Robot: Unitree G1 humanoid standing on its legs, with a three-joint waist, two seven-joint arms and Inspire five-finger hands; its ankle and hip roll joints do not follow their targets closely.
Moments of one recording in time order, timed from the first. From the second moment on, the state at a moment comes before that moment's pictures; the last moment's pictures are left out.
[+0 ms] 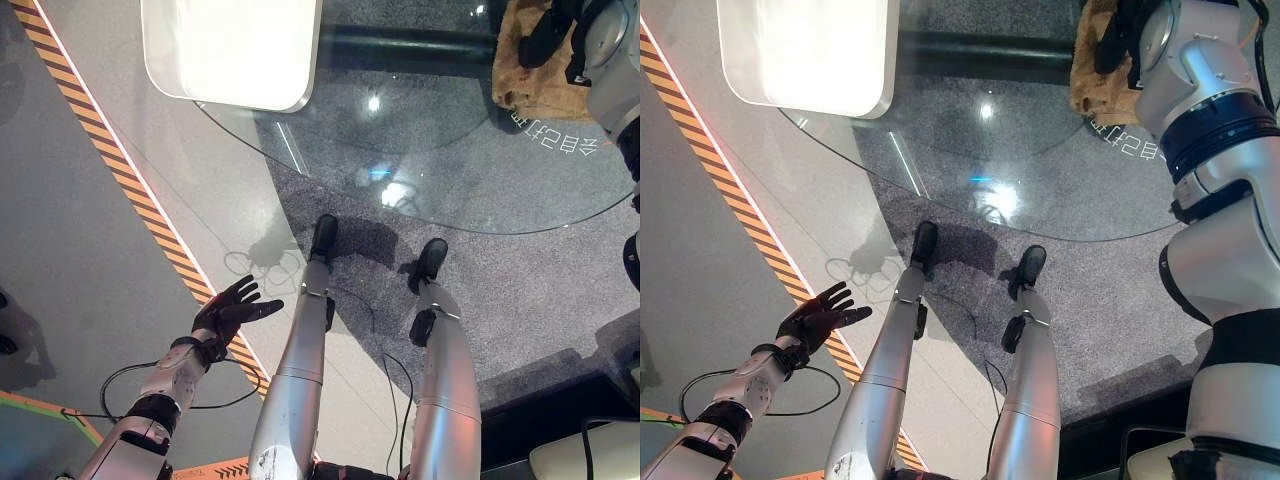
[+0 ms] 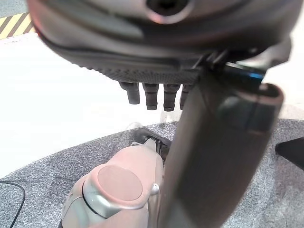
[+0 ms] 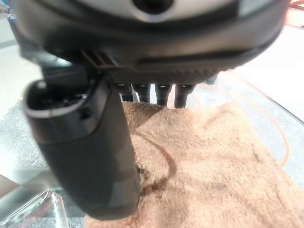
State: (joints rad) left arm -0.35 0.52 -0.31 0.88 -0.91 -0.07 -0.23; right arm -1.73 -0.79 1.02 1.04 -0.28 0.29 0.10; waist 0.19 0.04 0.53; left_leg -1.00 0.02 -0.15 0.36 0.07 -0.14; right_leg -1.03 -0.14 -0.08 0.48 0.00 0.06
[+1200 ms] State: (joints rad) left arm -0.35 0.52 -0.31 0.88 -0.91 -0.07 -0.23; right arm -1.76 -0.81 1.03 1.04 -0.28 0.29 0.10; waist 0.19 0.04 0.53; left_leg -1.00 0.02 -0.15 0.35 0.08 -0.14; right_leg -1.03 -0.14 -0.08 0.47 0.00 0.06
